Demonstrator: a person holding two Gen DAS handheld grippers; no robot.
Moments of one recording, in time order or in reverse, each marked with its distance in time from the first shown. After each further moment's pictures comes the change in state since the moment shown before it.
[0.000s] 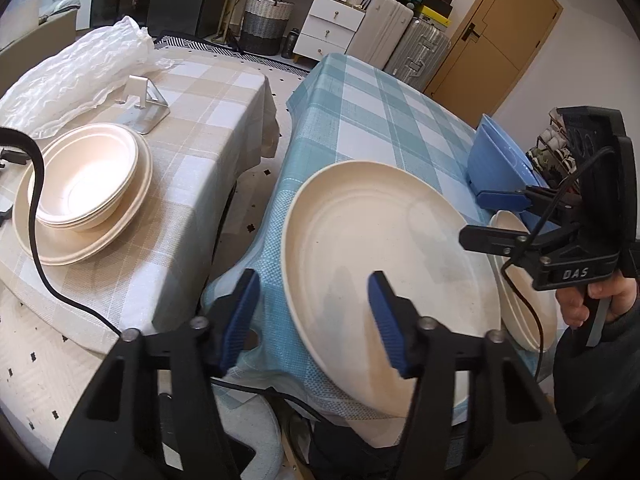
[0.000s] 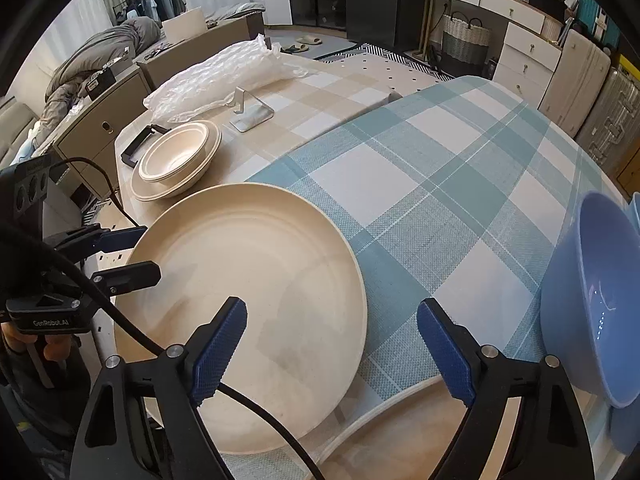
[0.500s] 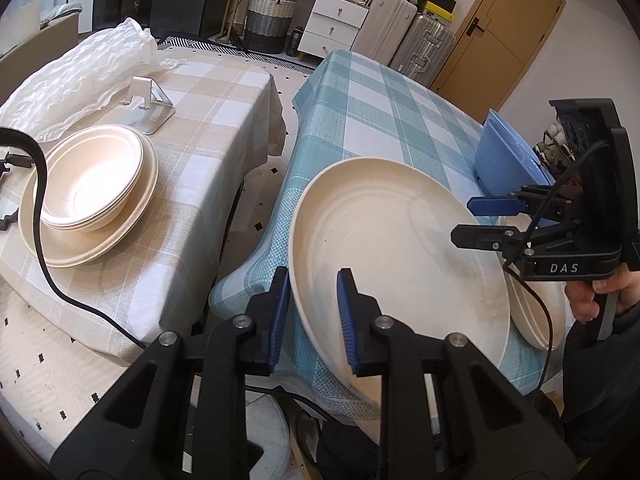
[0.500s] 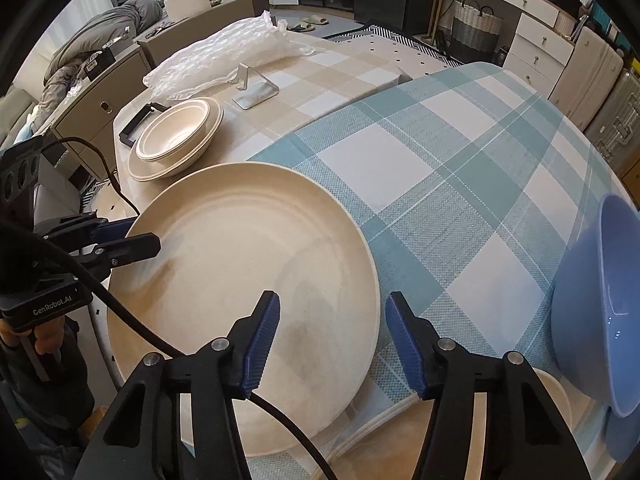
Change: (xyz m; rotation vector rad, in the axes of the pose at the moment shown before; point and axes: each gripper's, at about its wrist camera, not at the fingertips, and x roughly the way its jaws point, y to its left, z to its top) left arm 0.002 0.001 0.000 0.018 0.008 0.042; right arm 0.016 0.005 0.005 -0.025 0.085 -0.002
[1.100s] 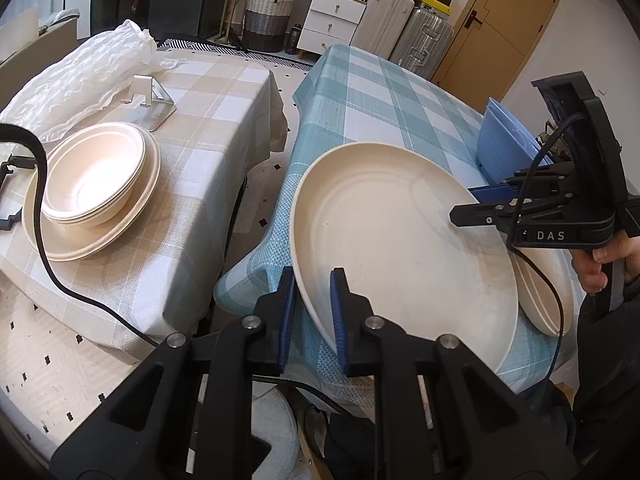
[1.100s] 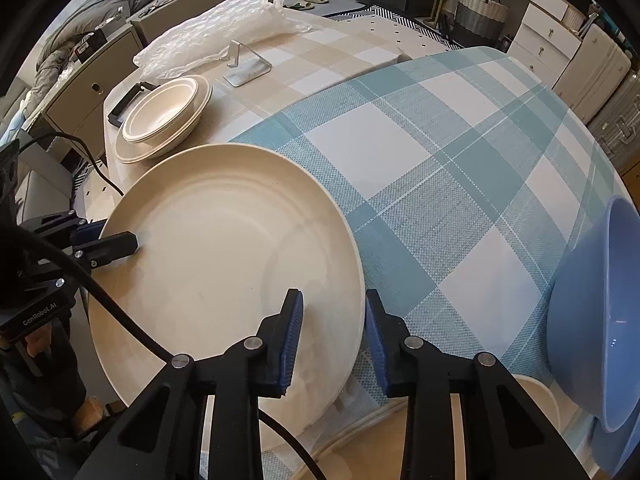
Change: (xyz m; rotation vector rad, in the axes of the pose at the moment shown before) left arm 0.000 -0.001 -0.012 0.028 0.011 0.019; right arm 0.015 -0.007 0.005 -0.031 0.082 -0.021
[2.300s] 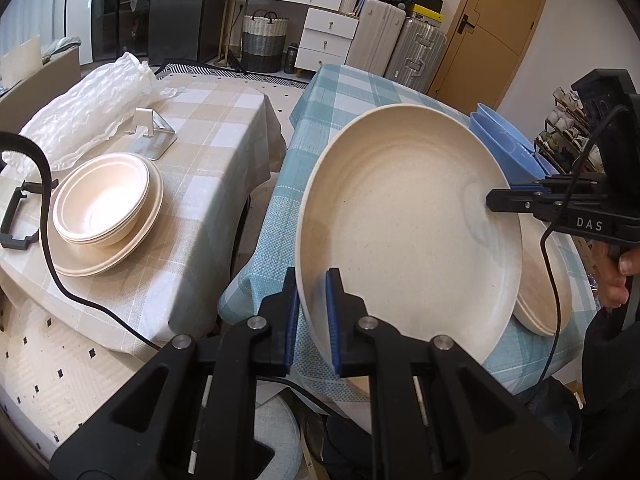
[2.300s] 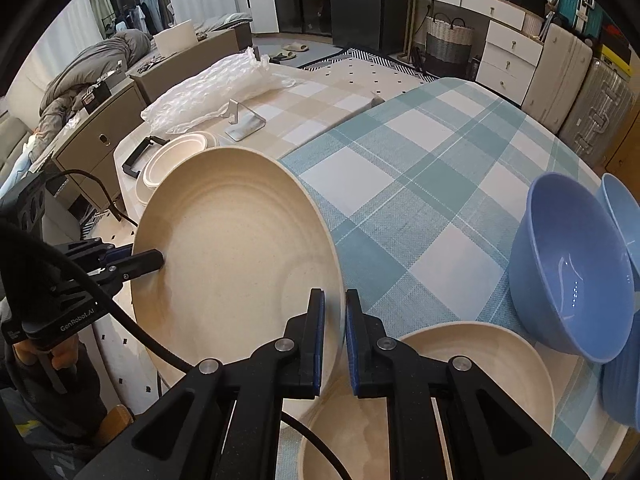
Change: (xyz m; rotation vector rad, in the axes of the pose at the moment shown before) left arm -0.029 -0.028 -0.001 0.055 -0.073 0.037; right arm -0.070 -0.004 -0.039 0.124 -0.206 0.012
